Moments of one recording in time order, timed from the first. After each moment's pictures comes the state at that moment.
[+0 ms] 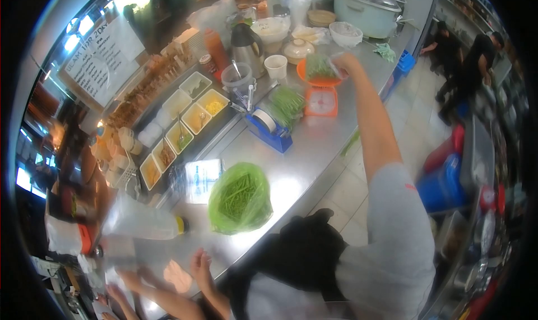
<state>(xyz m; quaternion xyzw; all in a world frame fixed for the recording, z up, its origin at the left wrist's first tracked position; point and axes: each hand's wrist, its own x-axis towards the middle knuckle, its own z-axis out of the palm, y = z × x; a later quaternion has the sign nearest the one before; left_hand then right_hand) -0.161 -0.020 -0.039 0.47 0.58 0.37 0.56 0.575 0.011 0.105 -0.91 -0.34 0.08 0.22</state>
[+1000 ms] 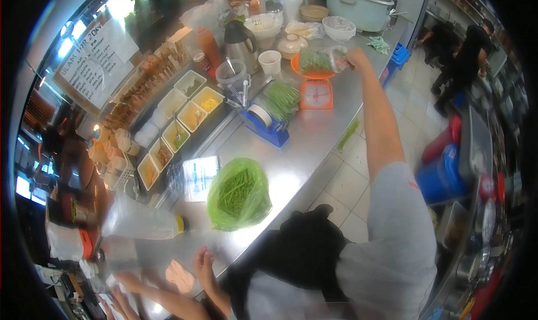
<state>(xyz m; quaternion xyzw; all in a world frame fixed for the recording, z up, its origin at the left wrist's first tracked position) -0.155 -0.025 -0.027 0.51 0.55 0.34 0.58 0.635 -0.018 0.067 -0.86 -0.20 0.15 0.43</state>
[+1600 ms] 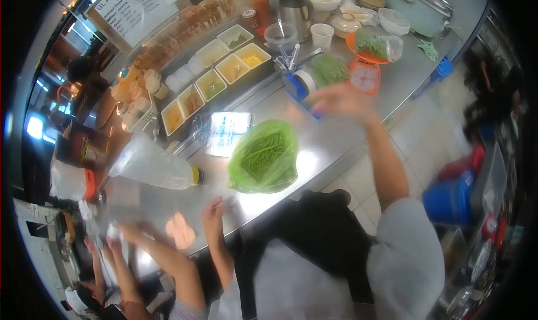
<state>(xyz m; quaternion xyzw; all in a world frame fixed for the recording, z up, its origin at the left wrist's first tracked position) -0.137 -0.012 -0.033 0.52 0.55 0.35 0.55 0.313 -0.031 0.108 -0.60 -0.58 0.37 0.40</state>
